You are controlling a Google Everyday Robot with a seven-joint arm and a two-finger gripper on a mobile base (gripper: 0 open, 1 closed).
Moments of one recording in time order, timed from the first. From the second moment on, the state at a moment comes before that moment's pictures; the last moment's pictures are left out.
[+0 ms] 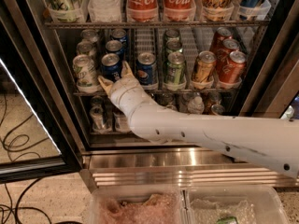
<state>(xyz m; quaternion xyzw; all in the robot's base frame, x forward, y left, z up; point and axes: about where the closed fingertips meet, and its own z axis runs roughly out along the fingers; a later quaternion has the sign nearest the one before) 0.659 0.119 0.835 -0.30 0.66 0.08 0.68</state>
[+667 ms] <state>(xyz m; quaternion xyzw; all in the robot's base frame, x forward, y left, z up) 0.659 0.119 0.835 -0.30 0.66 0.08 0.68</state>
